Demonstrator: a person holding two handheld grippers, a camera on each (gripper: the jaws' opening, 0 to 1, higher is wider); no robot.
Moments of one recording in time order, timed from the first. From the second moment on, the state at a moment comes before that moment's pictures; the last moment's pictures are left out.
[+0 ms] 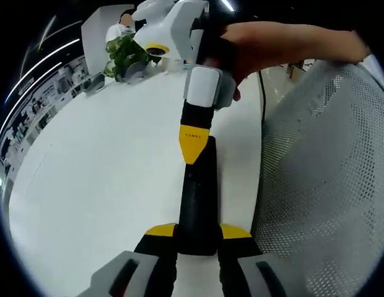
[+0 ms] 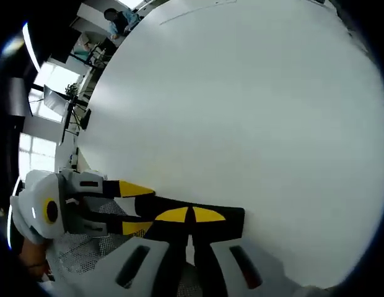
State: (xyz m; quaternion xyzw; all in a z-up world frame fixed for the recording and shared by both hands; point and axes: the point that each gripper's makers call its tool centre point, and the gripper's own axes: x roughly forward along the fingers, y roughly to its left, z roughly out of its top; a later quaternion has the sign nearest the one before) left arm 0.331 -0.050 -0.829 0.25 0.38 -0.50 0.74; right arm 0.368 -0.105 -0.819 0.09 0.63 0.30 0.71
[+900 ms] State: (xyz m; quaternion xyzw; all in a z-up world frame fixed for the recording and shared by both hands) left arm 0.331 -0.051 -0.829 0.25 0.37 -0.50 0.74; right arm 0.364 -0.113 -0.825 0.08 0.65 0.29 0.69
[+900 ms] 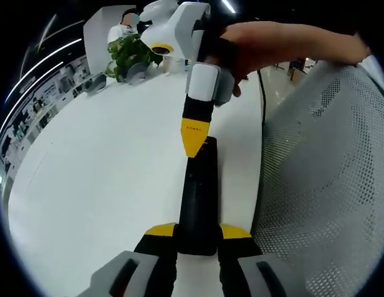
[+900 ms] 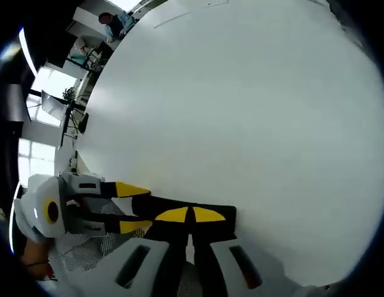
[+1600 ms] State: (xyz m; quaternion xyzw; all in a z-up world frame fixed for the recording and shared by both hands) left arm 0.331 -0.052 -0.830 0.25 0.38 -0.49 0.74; right arm 0.366 -0.110 -0.825 -0.01 0.63 0.32 0.71
